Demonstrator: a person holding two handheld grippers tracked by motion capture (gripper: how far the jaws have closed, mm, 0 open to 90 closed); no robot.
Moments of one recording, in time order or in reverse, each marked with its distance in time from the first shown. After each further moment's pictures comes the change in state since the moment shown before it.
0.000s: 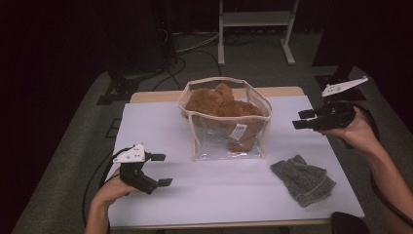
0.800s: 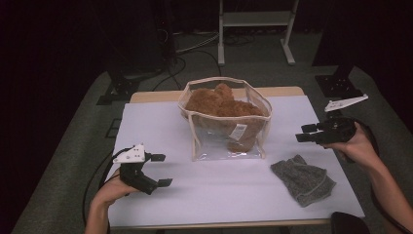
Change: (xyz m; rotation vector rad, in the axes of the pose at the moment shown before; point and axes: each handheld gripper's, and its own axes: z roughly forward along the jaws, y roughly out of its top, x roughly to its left) left arm -0.001 -0.001 0.000 0.004 0.001 -0.003; right arm -0.010 -0.046 0.012 0.004 0.029 0.082
